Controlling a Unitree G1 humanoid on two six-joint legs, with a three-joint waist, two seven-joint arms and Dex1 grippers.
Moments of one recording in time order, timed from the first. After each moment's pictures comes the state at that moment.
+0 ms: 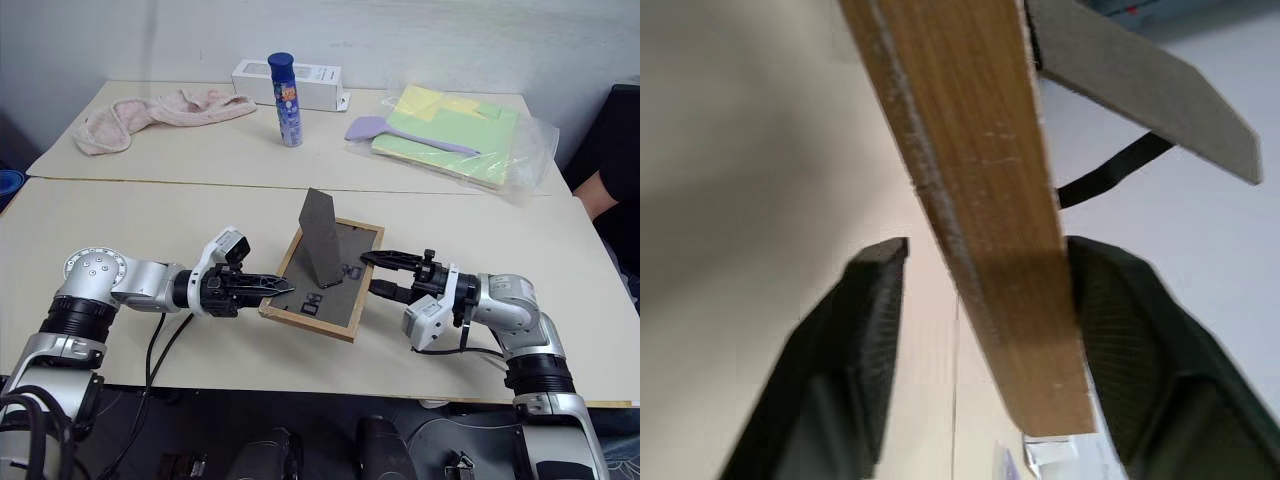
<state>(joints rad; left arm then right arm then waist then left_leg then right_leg) -0.75 0.70 -0.15 0.48 -1.78 1.61 -0.34 -0.50 -0.55 -0.05 0.39 -0.37 -1.23 0.71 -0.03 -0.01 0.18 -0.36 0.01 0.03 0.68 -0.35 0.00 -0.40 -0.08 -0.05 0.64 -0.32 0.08</state>
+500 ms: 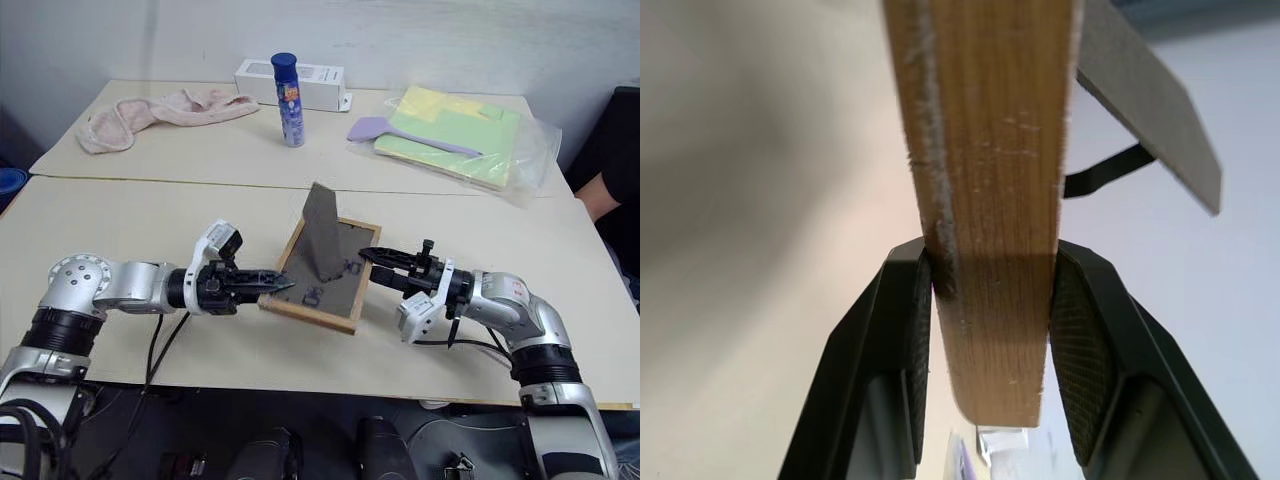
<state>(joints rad) -0.66 0.75 -0.09 0.28 -1.93 1.43 -0.21 -0.52 -0.60 0.01 0.42 -0.56 -1.22 0.39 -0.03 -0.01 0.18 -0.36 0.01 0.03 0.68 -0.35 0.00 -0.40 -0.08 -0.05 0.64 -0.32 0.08</state>
